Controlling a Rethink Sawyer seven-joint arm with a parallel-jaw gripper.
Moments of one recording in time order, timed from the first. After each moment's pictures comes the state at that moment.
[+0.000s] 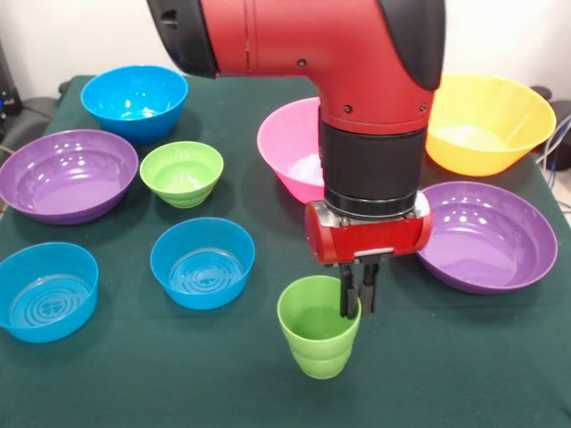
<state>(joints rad) -0.29 -0.34 0.30 1.05 -0.37 0.62 1.59</state>
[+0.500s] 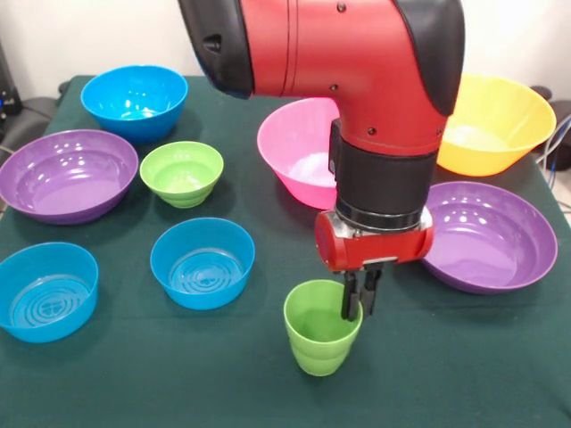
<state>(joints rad) -0.23 -0.30 0.24 1.04 -0.42 0.62 1.59</state>
